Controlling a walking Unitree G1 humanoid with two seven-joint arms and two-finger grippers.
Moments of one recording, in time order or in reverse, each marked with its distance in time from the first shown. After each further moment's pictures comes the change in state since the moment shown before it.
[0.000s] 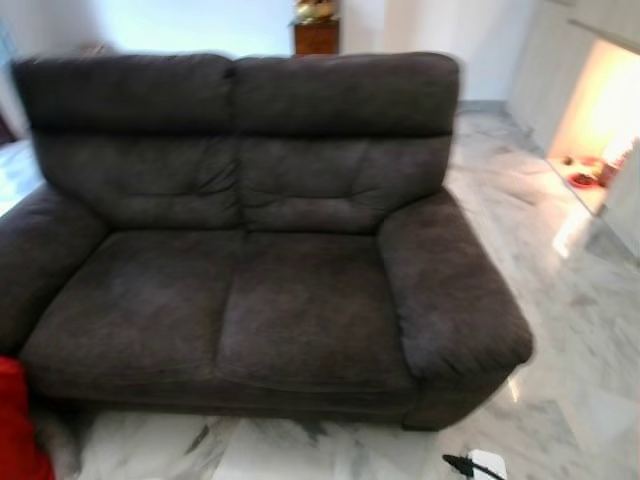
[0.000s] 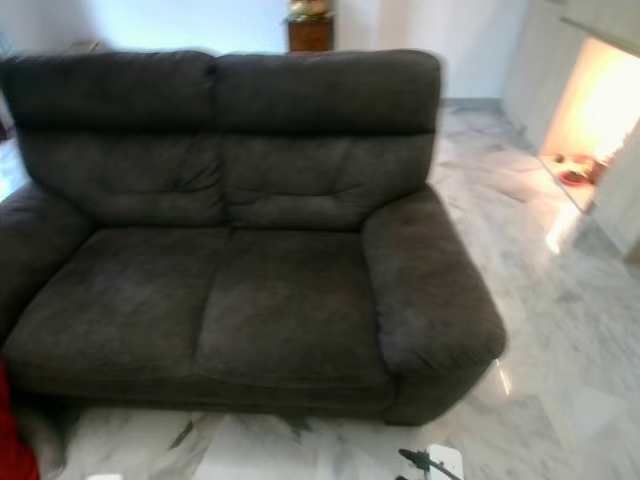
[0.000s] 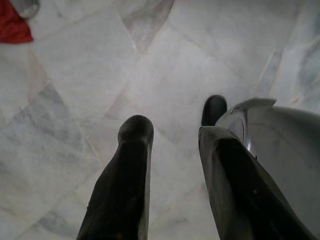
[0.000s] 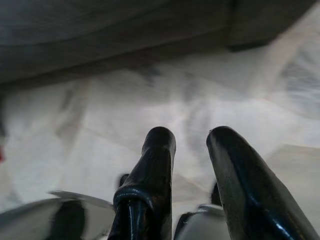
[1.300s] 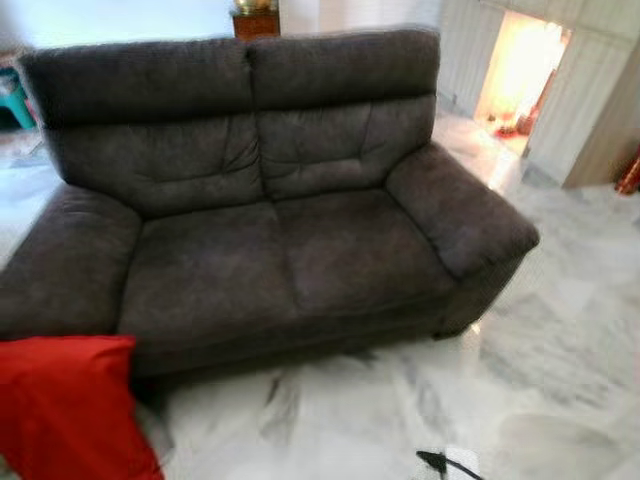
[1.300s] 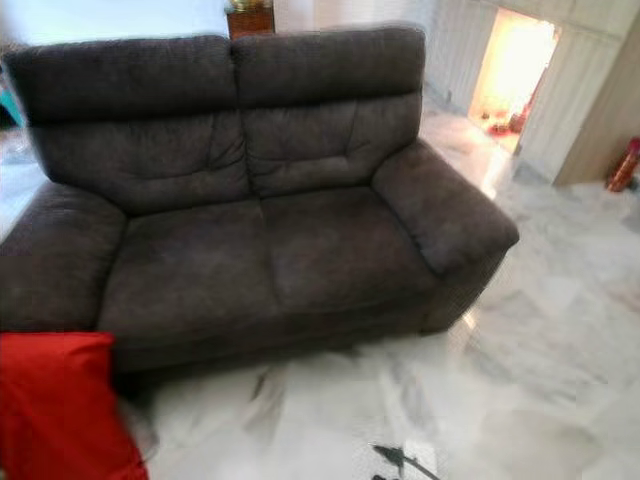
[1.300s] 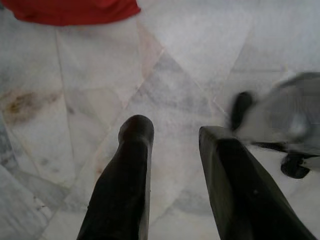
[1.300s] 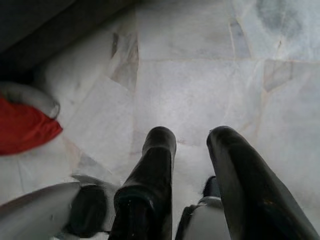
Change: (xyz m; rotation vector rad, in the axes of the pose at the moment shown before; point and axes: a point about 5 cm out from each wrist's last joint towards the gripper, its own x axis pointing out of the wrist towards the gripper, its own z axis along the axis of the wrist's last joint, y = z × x) left arm -0.006 0.024 -0.022 -0.025 0.041 0.024; right arm 0.006 0.022 -0.014 0.004 0.052 -0.012
